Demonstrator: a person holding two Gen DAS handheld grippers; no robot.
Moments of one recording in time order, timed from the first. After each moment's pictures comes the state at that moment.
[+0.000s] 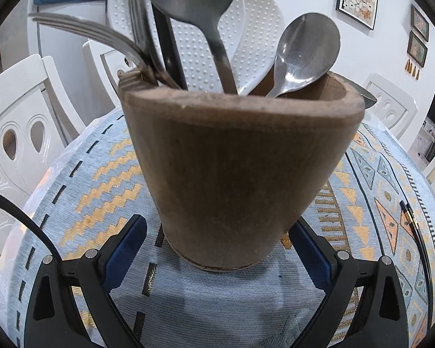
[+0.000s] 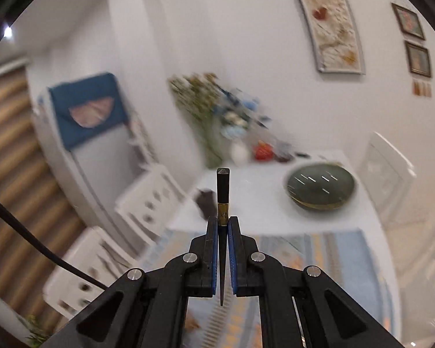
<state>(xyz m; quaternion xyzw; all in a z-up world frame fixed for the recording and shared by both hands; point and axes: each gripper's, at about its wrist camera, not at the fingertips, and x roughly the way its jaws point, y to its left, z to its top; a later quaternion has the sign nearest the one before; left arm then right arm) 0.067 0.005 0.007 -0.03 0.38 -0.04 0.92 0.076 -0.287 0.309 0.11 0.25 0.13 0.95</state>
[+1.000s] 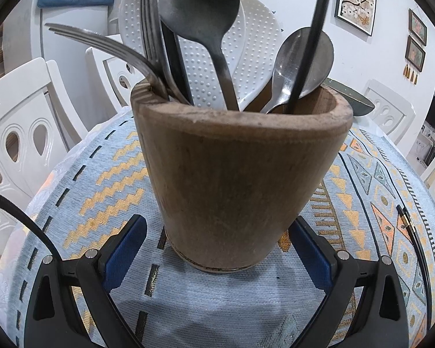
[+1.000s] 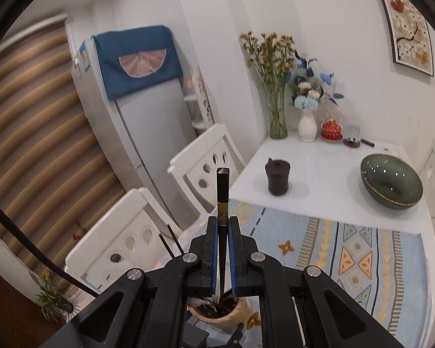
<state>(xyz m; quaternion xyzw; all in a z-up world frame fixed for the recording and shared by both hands) 0.054 0.007 0.014 -0.03 0.36 -0.04 0.93 0.112 -0.155 0.247 0.05 0.33 0.22 0.92</state>
